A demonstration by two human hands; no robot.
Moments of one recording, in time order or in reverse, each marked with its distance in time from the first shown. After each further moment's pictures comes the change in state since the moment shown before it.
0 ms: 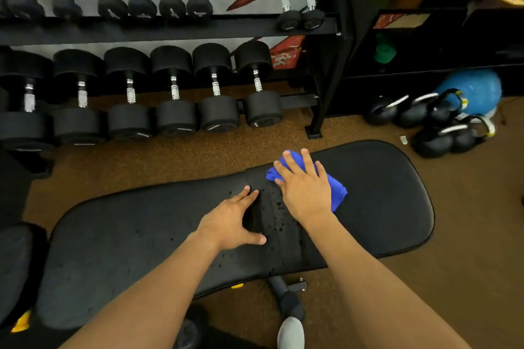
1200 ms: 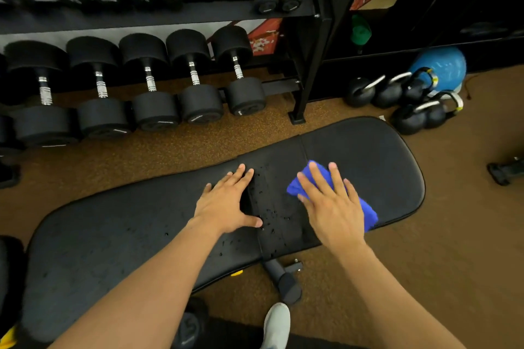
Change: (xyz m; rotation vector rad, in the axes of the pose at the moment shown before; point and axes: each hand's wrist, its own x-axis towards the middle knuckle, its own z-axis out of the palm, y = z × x) left_hand 0.008 -0.010 0.003 0.154 0.058 0.045; right_hand -0.098 0.025 0.032 -0.041 0.187 0.148
